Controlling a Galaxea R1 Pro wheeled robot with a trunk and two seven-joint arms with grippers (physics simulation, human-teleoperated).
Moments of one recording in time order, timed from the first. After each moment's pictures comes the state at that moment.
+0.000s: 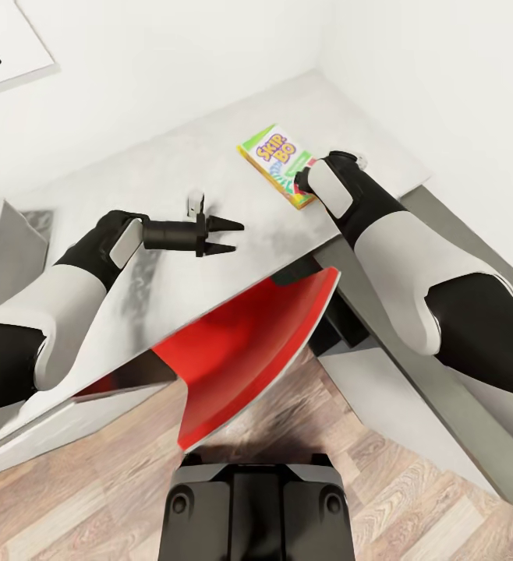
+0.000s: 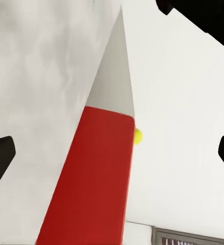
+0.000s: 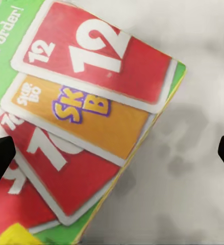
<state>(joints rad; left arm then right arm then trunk) -1.55 0.07 -0.22 -0.45 0.44 1.04 -1.12 -1.75 0.17 0.26 -0.39 -0.60 0.44 -0.58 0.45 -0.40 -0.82</state>
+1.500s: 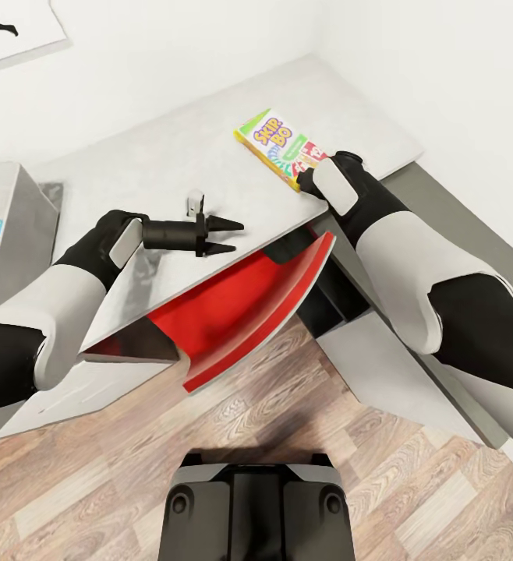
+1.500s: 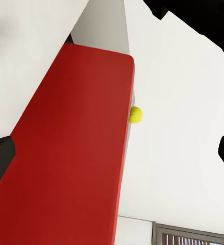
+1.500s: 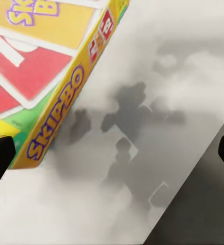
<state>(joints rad) -1.55 0.08 -0.22 -0.45 0.44 1.04 -1.12 -1.75 0.17 0.18 -0.38 -0.62 0.42 -0.58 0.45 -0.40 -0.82</state>
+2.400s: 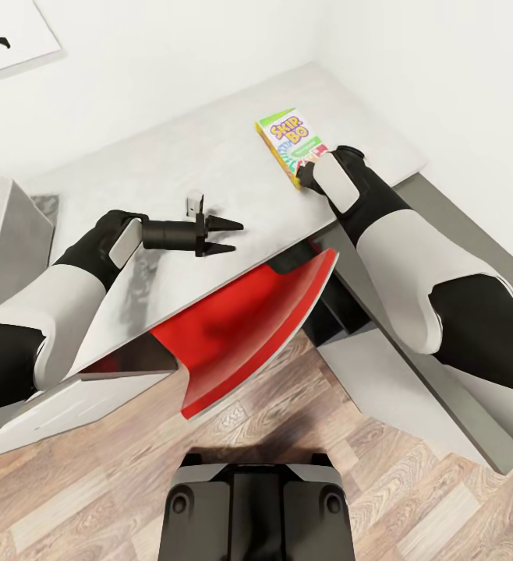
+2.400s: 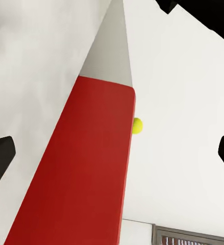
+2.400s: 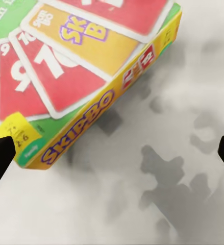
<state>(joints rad) -1.55 0.08 -0.22 -0.45 0.44 1.04 -1.12 -1.75 0.17 0.19 -0.42 -0.62 0.43 -0.58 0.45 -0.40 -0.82</state>
